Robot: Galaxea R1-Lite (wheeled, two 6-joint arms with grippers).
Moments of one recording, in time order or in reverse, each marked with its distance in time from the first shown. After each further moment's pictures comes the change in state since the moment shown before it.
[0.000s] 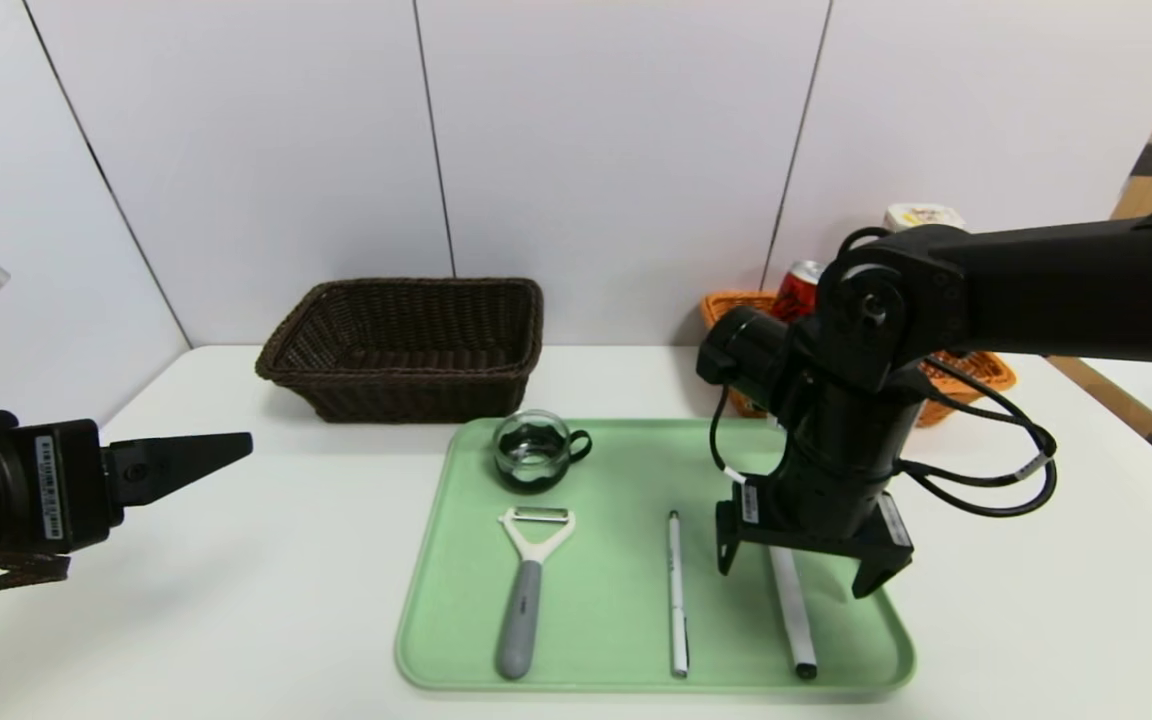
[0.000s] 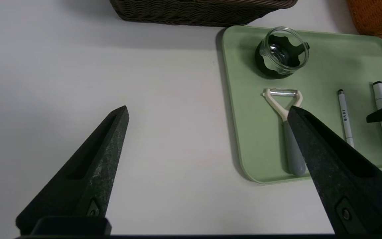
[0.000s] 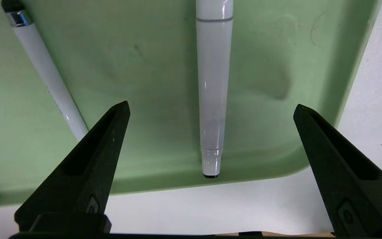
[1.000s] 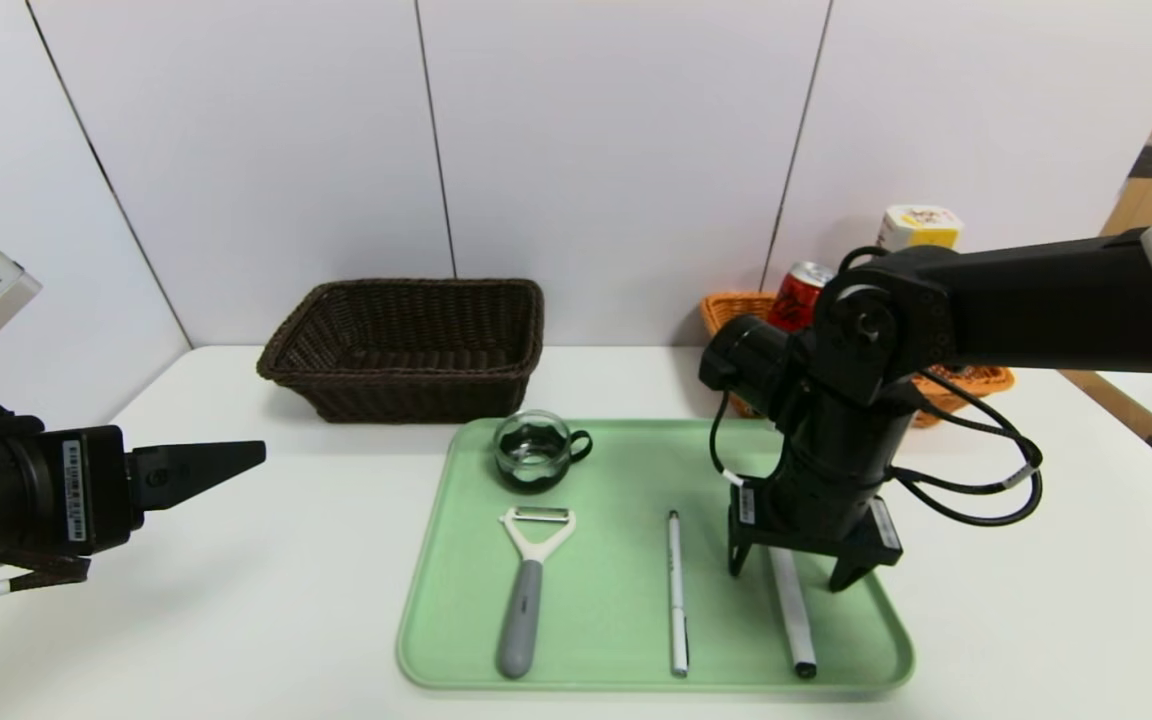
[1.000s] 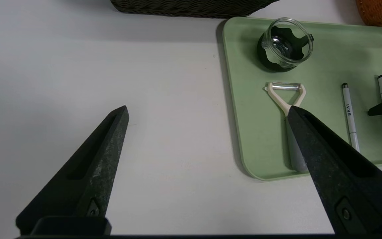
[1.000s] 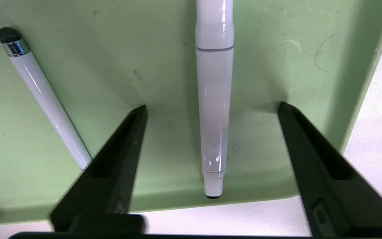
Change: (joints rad) left arm -0.007 0.023 0.004 0.003 -0.001 0.001; right arm -0.024 0.028 0.058 -0.084 0.009 -0.009
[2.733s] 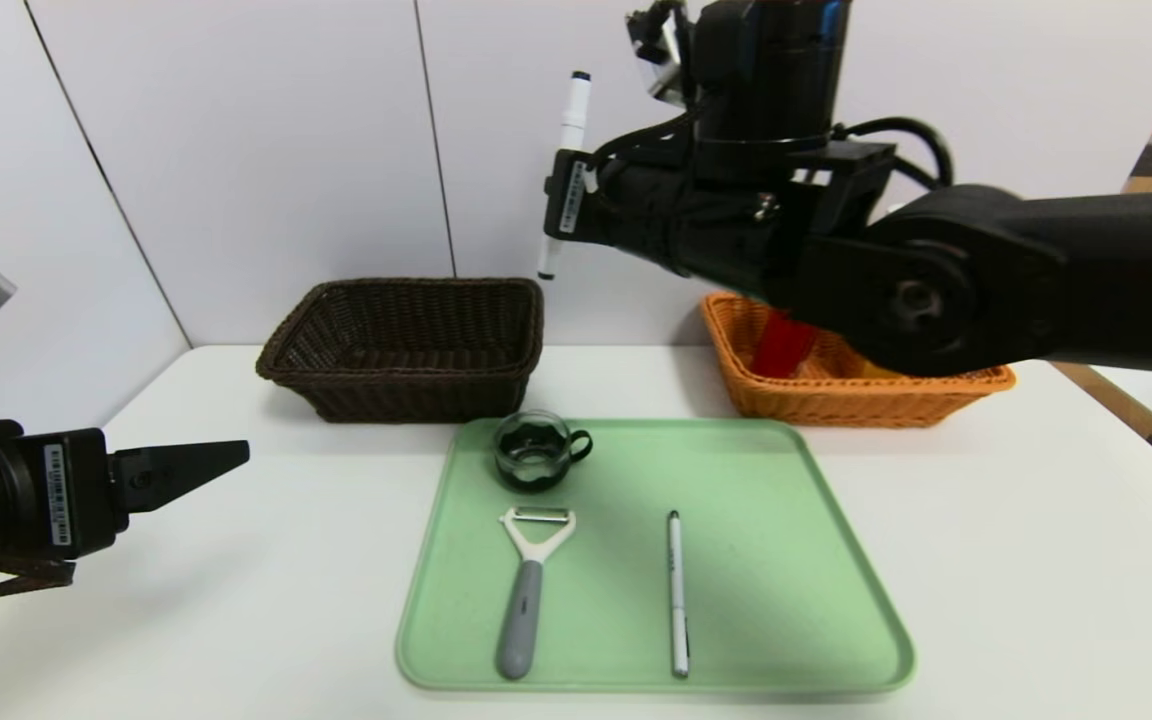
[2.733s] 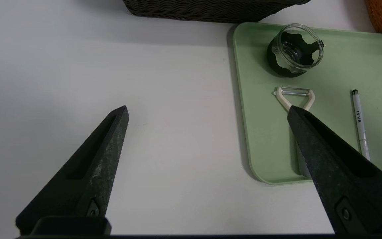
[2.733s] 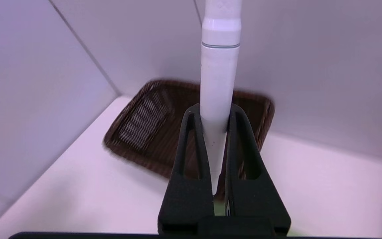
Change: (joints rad) left arm 0.000 -0.022 0.012 -0.002 0.044 -0.005; right arm 0.191 -0.096 -0.095 -1.320 -0.166 -0.498
